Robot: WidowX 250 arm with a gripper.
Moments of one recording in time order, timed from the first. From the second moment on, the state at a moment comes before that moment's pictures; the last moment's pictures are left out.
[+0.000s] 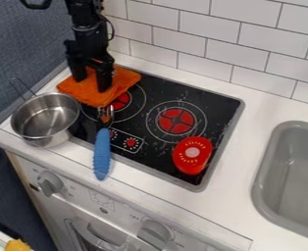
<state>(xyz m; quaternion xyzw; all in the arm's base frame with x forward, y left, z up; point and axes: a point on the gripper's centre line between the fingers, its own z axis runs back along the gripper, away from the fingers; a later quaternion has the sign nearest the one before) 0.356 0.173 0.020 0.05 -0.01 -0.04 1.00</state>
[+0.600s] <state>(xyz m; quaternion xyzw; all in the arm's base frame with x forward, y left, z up) 0.352 0.167 0.066 0.05 -0.05 -0.04 1.00</state>
